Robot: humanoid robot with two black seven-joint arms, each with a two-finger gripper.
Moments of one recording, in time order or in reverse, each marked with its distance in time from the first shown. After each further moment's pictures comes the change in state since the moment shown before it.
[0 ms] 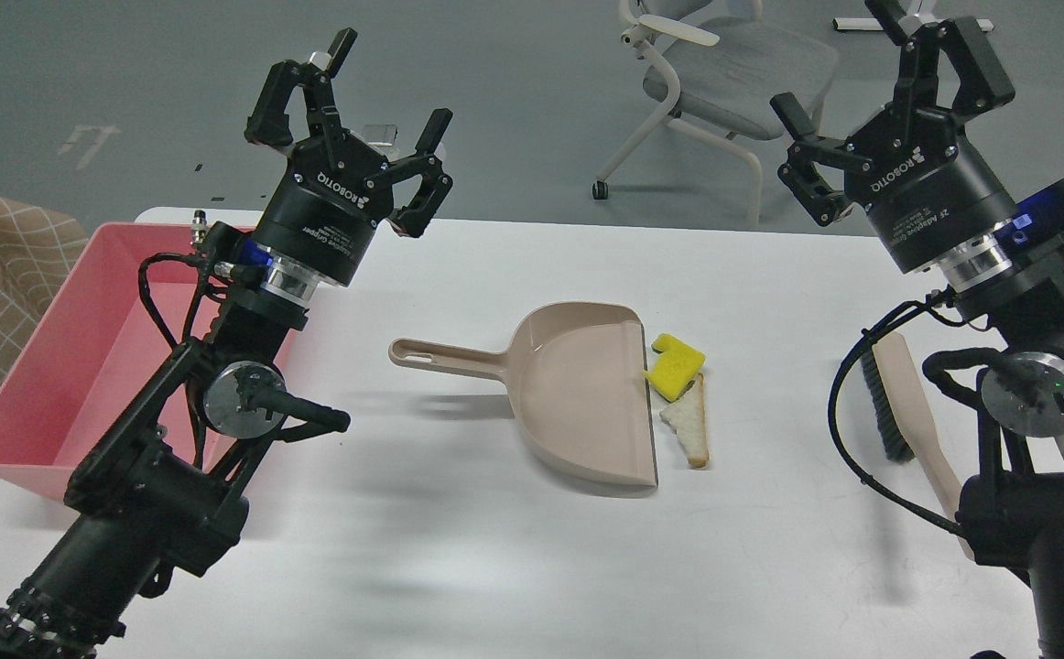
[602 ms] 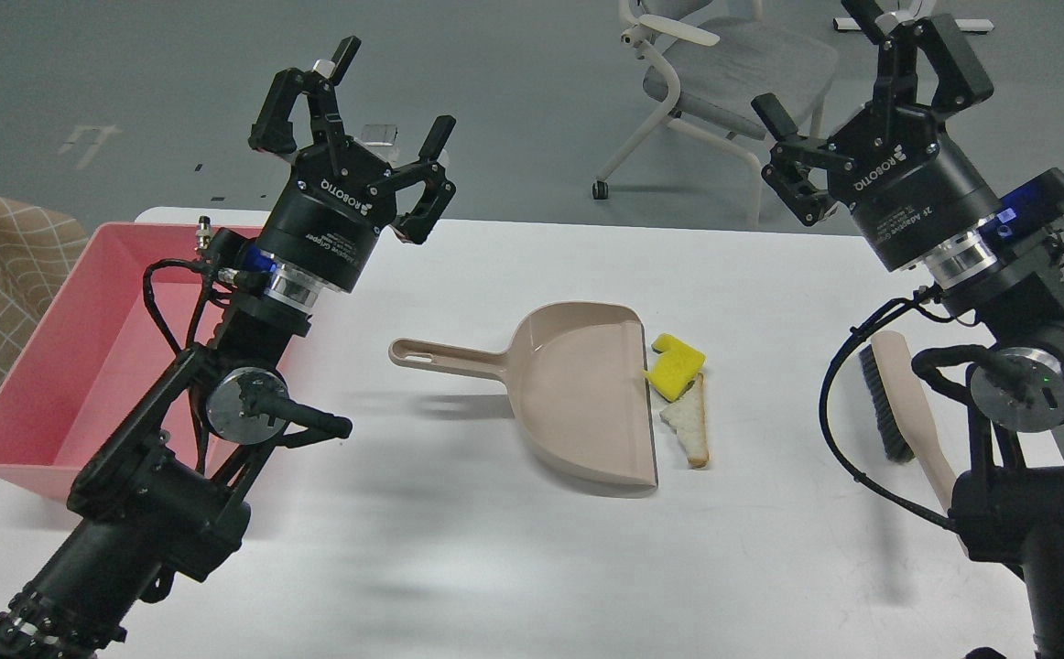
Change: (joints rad) left arm 0.007 0.000 0.003 0.002 0.003 -0.008 -0.006; right arm 0.007 0.000 -0.025 0.000 -0.001 0.000 -0.006
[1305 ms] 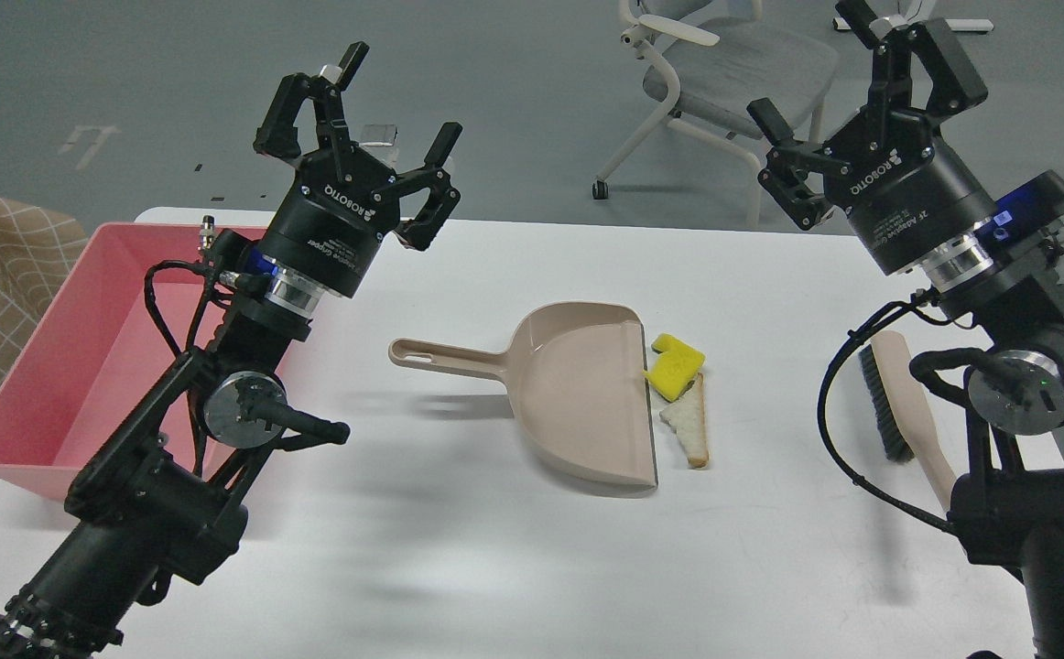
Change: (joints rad) left arm 0.006 0.003 -0.001 -0.002 0.001 -0.024 0.005; right arm -0.006 0.000 -0.004 0.001 0.000 0.000 -0.003
